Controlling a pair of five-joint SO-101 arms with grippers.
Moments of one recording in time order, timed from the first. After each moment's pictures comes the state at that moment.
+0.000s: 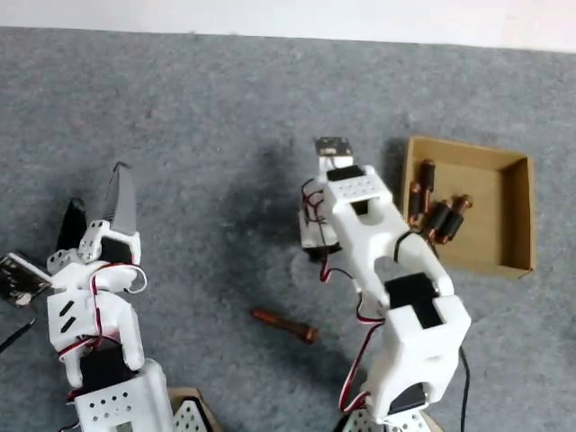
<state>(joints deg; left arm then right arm) -24.7 -103.5 96.1 21.7 36.3 -18.7 18.5 14.0 63.5 -8.0</state>
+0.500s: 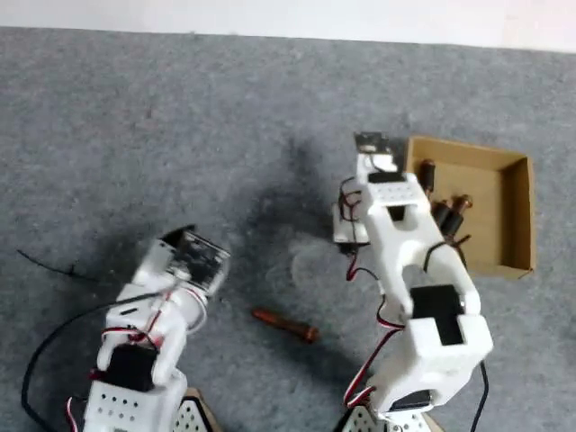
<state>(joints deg) 7.9 -103.6 92.6 48.7 -20.4 -10.4 9.1 22.8 55.6 -3.5</state>
